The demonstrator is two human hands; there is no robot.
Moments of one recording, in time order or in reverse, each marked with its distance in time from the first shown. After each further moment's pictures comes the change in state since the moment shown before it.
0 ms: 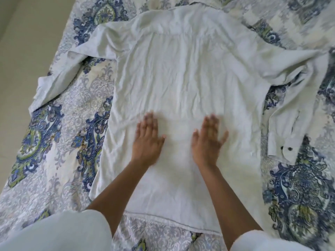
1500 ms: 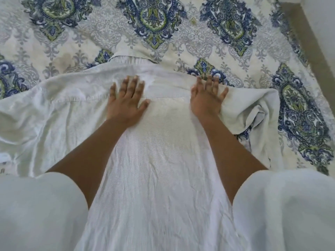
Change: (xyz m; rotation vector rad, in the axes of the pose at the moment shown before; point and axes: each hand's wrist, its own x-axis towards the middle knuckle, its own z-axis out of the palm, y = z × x) left_hand 0.367 0.071 -0.044 0.134 0.017 0.334; right_hand 0.345 0.080 -0.047 -0.187 -0.031 0.244
